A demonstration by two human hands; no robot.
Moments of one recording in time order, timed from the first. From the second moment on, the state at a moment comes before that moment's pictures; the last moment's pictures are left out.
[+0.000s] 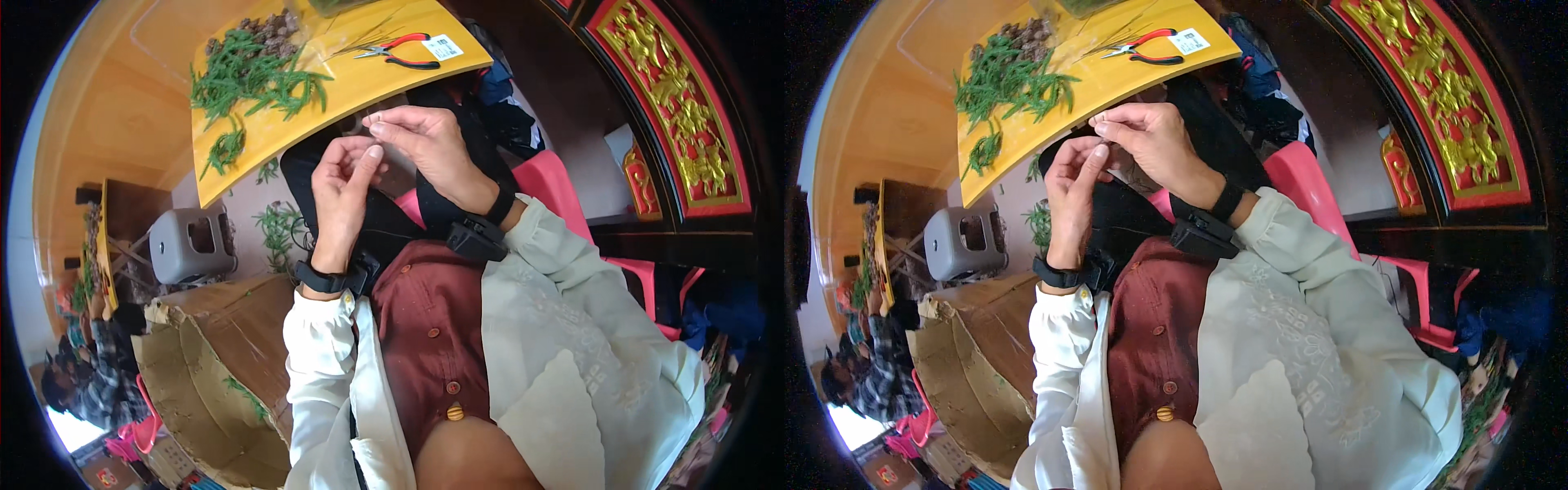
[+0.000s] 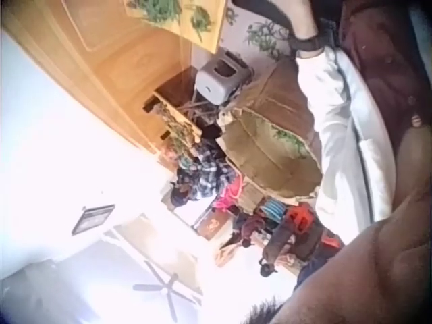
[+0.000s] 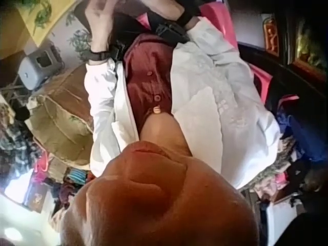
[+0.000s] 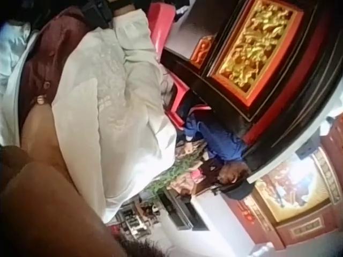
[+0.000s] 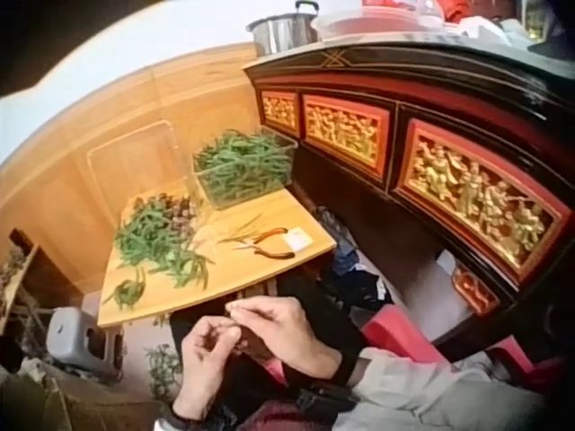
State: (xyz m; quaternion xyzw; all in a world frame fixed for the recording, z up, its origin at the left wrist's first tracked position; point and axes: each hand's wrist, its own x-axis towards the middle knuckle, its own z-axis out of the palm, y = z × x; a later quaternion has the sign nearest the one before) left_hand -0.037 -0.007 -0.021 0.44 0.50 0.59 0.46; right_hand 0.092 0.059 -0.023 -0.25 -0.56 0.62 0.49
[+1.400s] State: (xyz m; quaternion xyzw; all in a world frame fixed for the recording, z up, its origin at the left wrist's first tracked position) left_hand -0.094 0.099 0.008 0.44 0.55 0.70 0.14; right_hand 0.147 0.077 -0.016 -0.31 -0.53 0.68 0.39
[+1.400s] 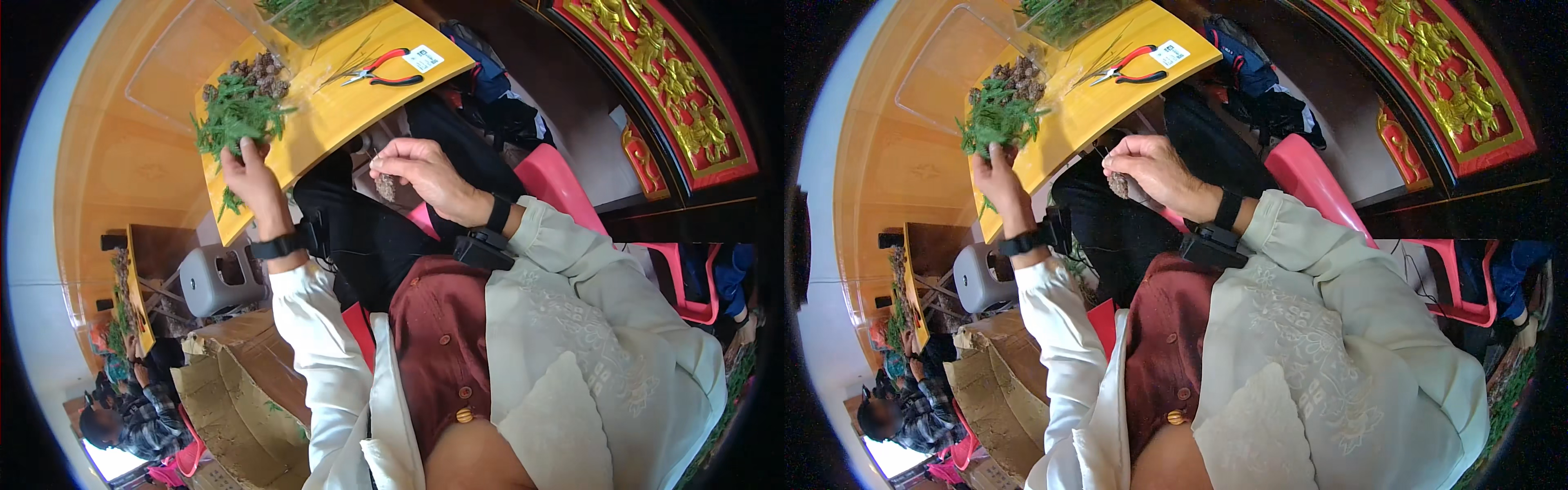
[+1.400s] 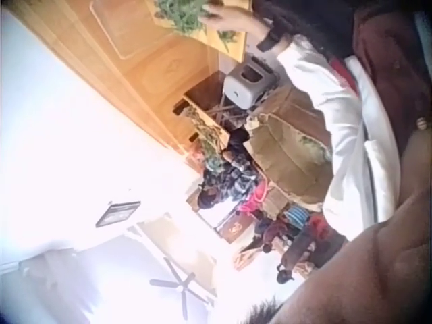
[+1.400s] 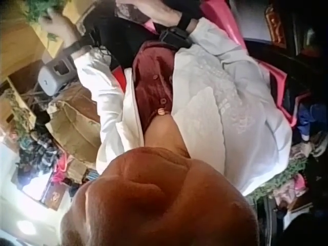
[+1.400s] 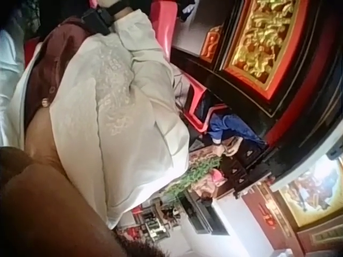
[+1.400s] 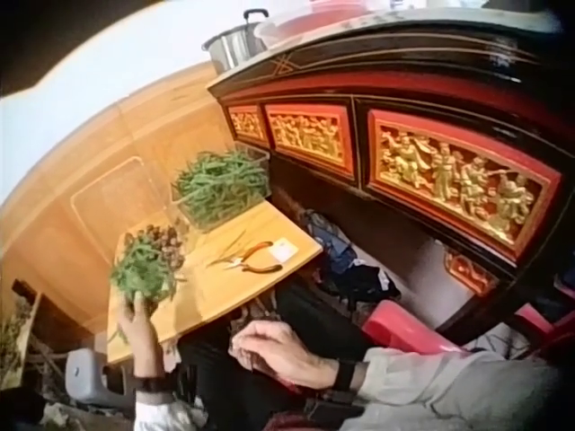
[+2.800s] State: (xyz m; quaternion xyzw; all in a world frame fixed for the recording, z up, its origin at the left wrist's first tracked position) left_hand 0.055 0.035 0.084 0.69 0.56 0.41 -0.22; right_hand 0.234 0.107 0.071 -0.21 -0.58 0.63 0.47
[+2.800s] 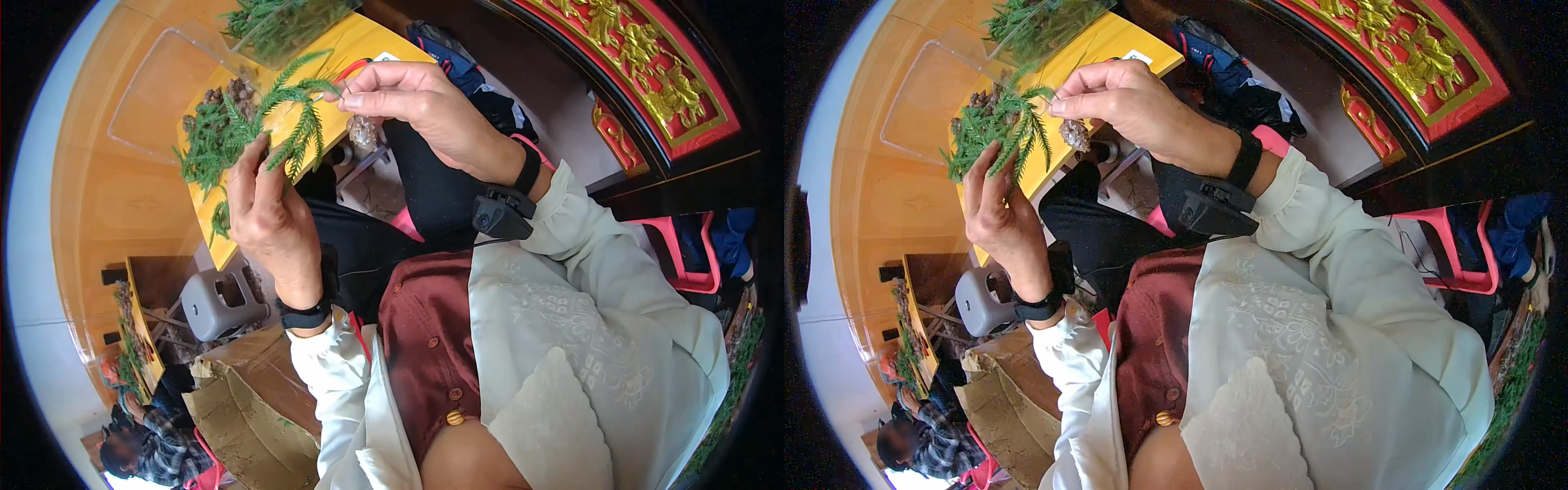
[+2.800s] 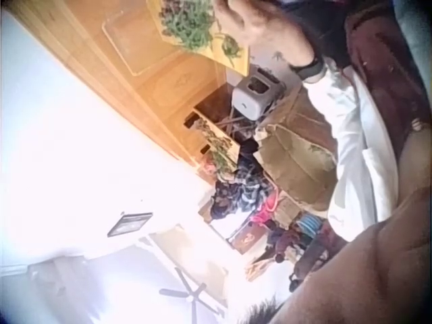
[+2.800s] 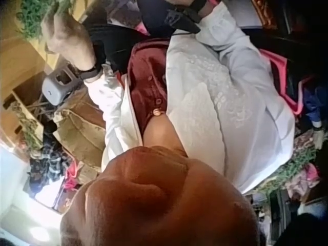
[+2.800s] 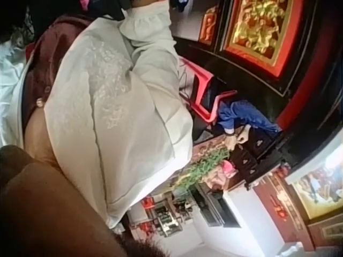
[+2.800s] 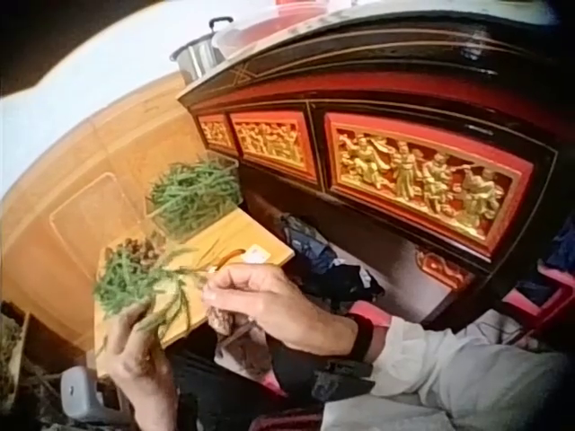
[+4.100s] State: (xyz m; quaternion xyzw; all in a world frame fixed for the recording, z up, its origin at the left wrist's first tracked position) left_hand 0.071 0.039 0.085 0.37 0.41 0.71 0.44; right_hand 0.223 0.096 0.063 -0.19 -0.54 0.69 0.44
